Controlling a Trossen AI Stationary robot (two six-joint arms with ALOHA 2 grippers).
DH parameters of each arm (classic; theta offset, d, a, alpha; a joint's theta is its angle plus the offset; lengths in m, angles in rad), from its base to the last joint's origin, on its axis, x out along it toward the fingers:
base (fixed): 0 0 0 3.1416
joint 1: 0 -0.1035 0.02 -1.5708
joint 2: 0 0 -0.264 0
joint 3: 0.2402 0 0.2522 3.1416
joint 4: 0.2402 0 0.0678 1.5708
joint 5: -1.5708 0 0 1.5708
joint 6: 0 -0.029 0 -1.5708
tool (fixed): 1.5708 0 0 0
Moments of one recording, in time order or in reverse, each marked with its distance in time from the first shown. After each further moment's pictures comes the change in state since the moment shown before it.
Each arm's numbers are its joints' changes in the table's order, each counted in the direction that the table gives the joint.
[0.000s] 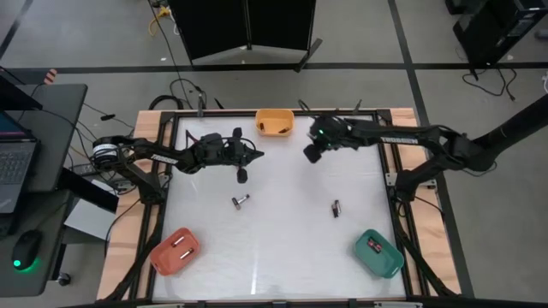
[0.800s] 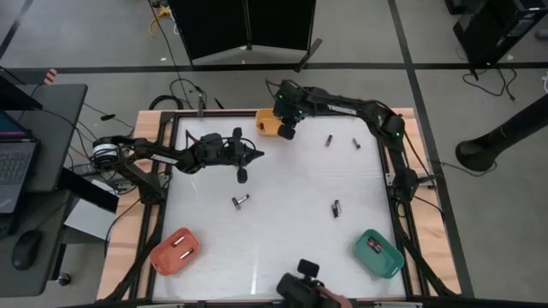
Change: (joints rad) left arm 0.000 0.000 0.000 -0.006 0.000 0.000; right arm 0.186 -0.672 0.753 0.182 0.191 0.609
